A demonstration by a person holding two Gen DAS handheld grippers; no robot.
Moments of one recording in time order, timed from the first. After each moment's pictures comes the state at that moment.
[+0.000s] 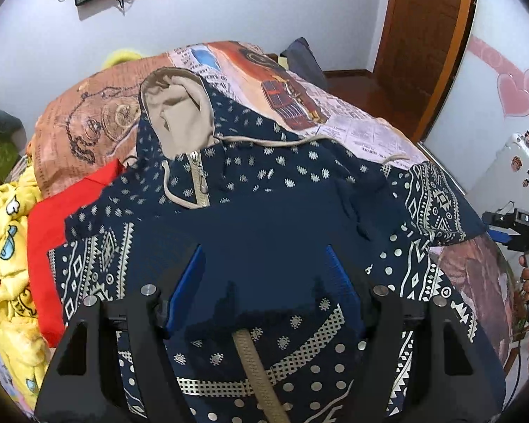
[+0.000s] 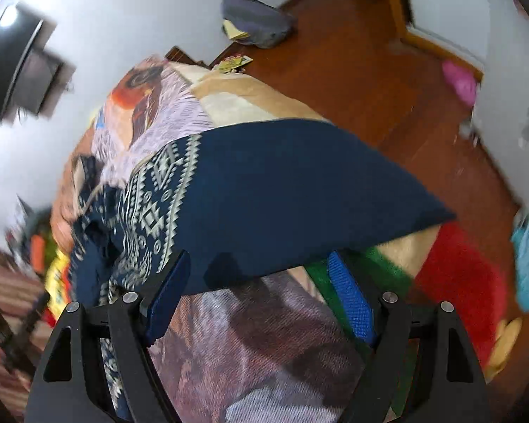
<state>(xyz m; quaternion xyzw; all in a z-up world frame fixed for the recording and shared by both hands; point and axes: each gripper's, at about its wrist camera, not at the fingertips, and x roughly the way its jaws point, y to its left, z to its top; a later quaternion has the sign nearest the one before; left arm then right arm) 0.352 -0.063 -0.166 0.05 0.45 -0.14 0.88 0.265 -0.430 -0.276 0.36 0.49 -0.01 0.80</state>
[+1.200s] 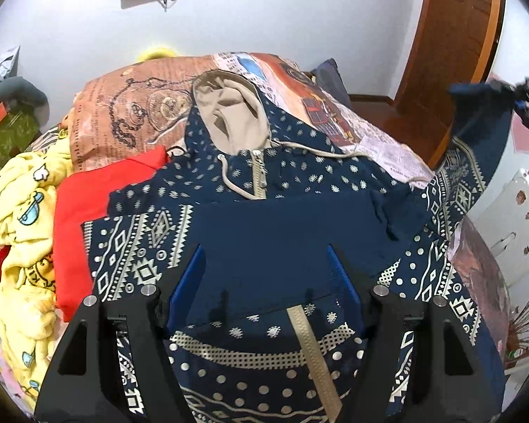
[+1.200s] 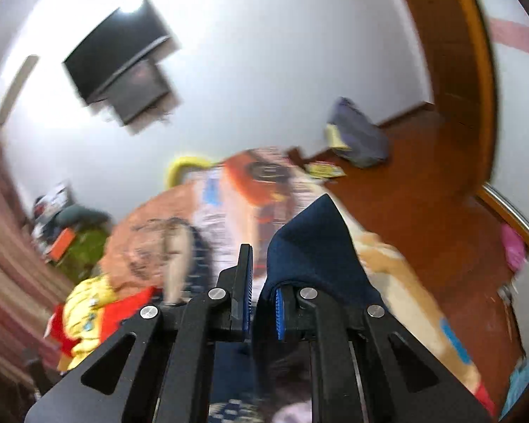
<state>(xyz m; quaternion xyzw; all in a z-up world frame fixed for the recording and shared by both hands) 0.325 0.008 -0.146 0.00 0.42 -0.10 0.90 0.351 -0.305 -0.073 0.21 0.30 0.09 0.92</state>
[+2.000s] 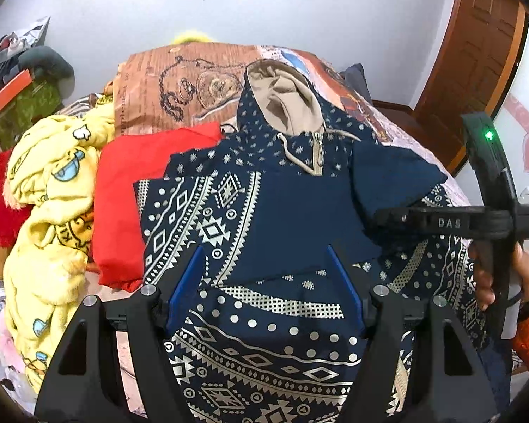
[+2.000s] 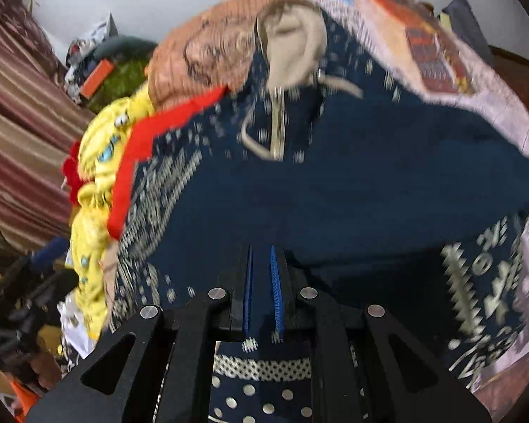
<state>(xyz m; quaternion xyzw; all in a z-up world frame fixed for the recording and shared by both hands) 0.293 0.077 -0.156 -0.03 0.44 -0.06 0.90 0.370 -0.091 -0.237 0.09 0.55 0.26 0.79</state>
